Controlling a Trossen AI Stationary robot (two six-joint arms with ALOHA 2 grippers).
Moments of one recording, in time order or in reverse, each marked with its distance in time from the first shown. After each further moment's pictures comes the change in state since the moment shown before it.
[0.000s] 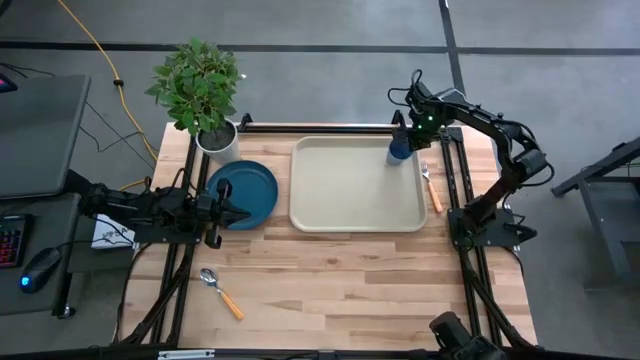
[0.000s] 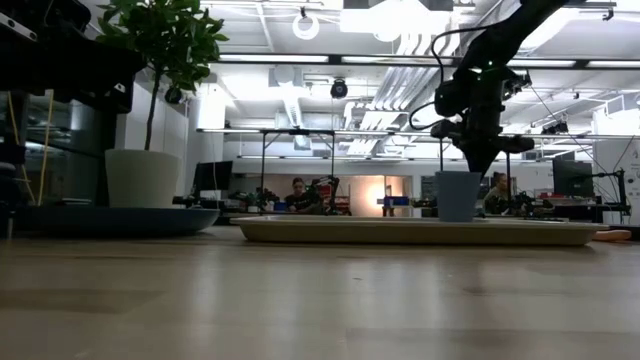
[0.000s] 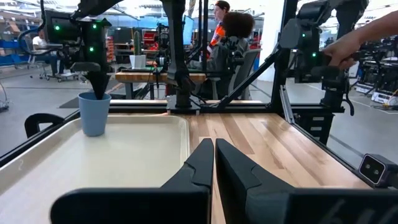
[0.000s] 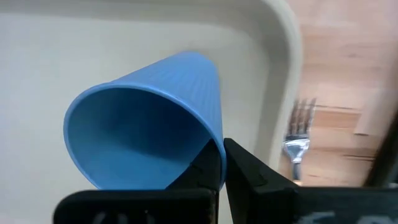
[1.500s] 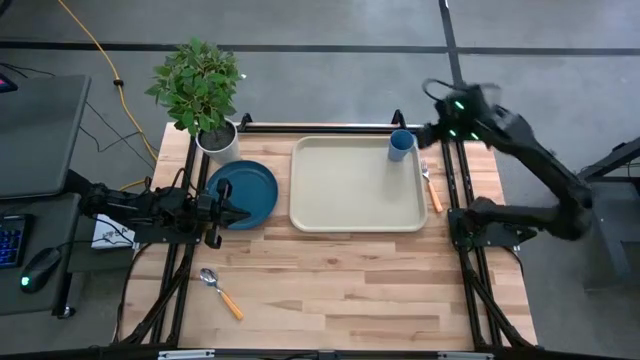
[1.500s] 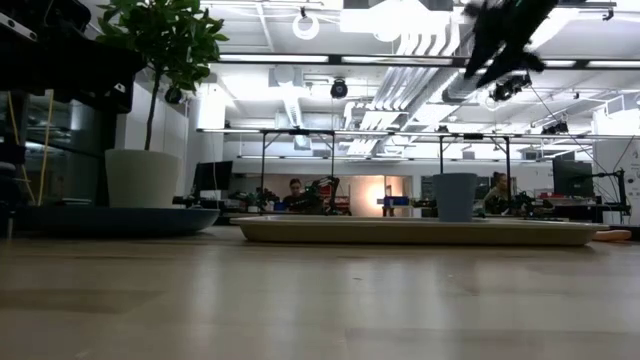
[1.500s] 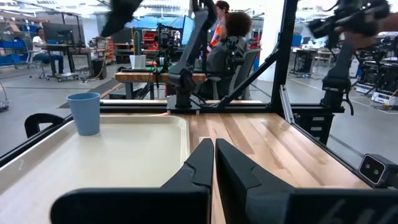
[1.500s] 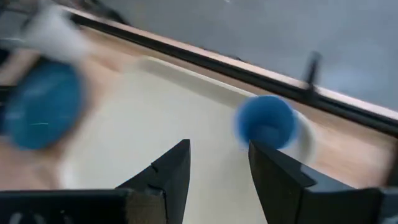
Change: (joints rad) left arm 0.000 0.000 0.000 0.000 0.000 0.000; right arm 0.224 -0.672 -0.053 0.122 0.103 -0.121
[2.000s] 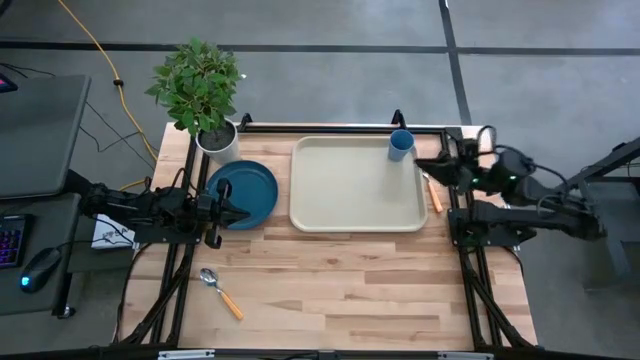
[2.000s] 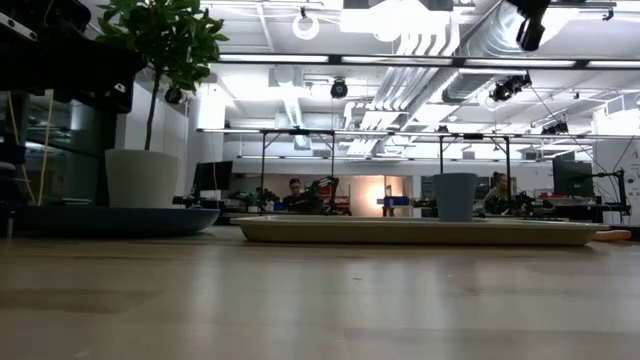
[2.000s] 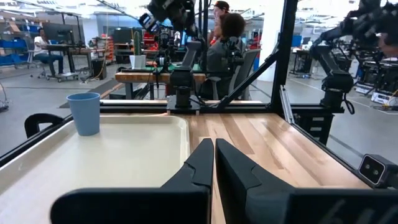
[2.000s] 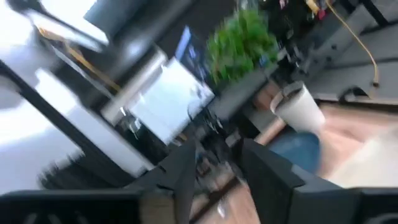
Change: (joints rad) left arm 0.000 0.000 0.000 0.001 0.000 -0.012; right arm 0.581 -0.520 -0.607 0.946 0.028 0.408
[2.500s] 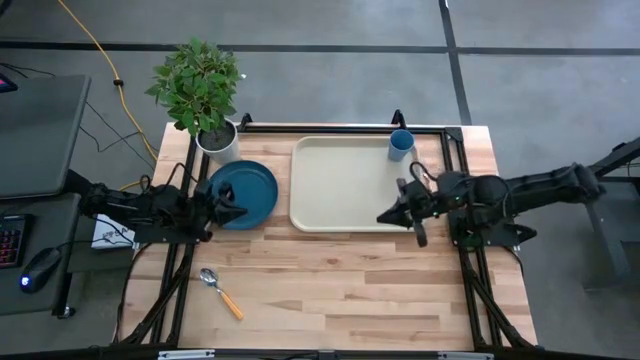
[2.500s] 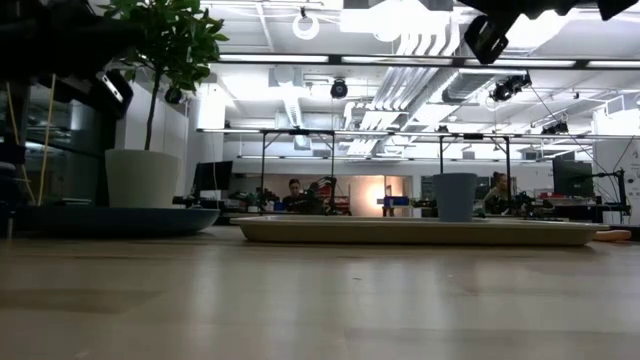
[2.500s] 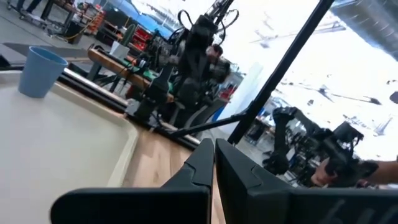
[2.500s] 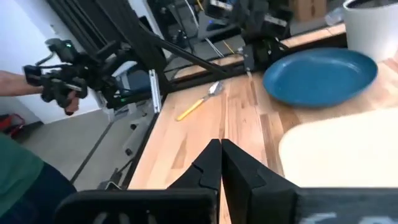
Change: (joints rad) left arm 0.000 0.000 0.000 0.136 0.007 -0.521; right arm 0.307 0.414 0.058 -0.009 -0.074 -0.450
